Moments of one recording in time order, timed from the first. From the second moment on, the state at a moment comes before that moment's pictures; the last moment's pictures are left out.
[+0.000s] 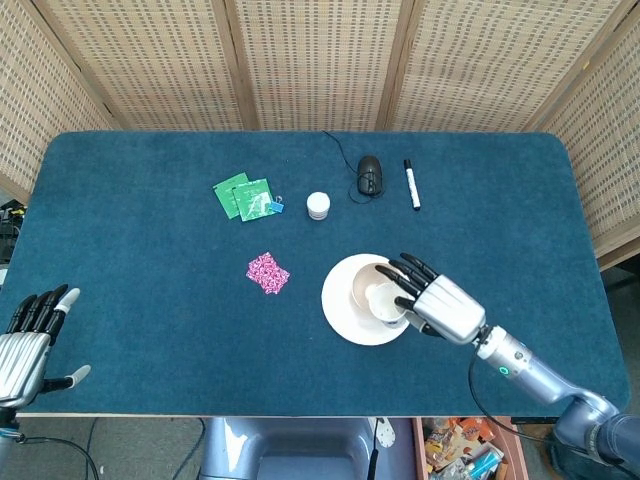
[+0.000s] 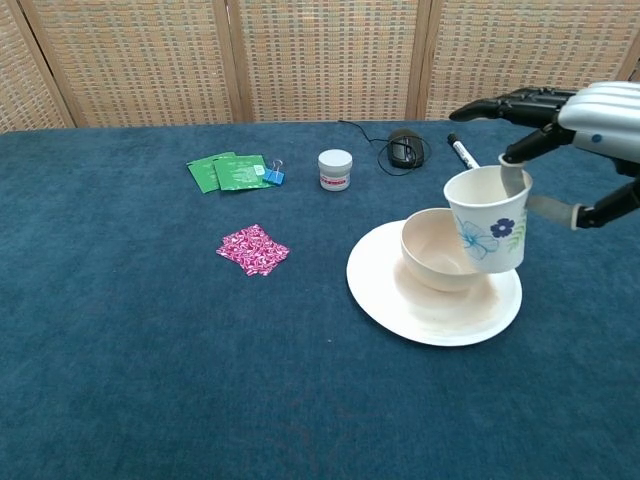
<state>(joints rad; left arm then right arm) -0.08 -1.00 0.02 -1.87 1.51 1.43 0.17 0.66 -1.33 -0.03 -1.24 -1.85 1.31 0.16</state>
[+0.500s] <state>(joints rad) -0.08 -0.99 0.02 -1.87 1.50 1.42 0.15 0.71 -1.45 0.03 -1.14 -1.71 1.16 0.07</state>
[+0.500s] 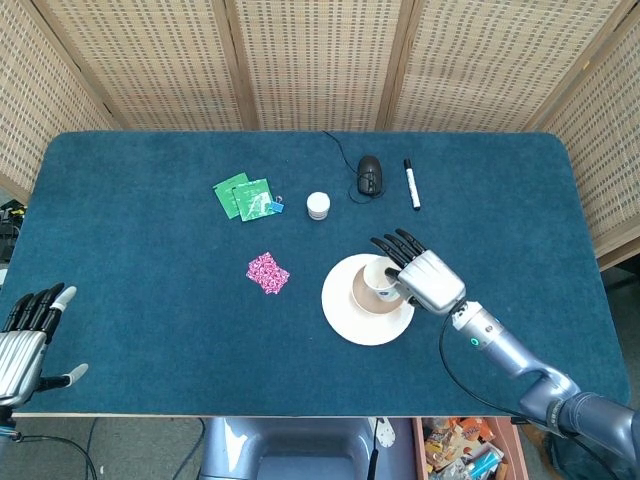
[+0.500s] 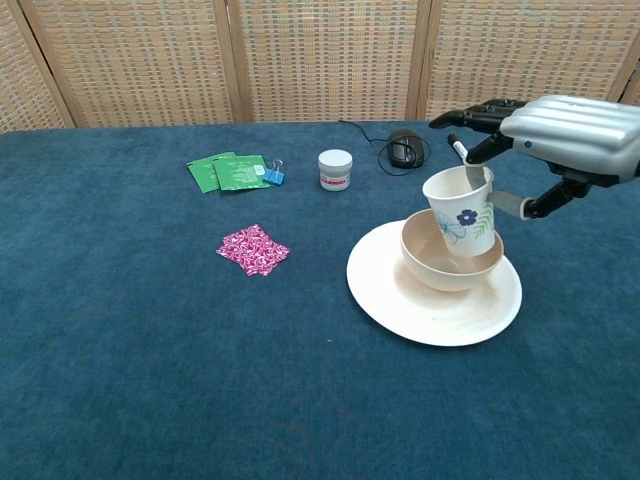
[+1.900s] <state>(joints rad) -0.08 -1.00 0.02 -1.87 1.50 1.42 0.18 0.65 -1.46 -0.06 -1.17 -1.74 1.17 -0.07</state>
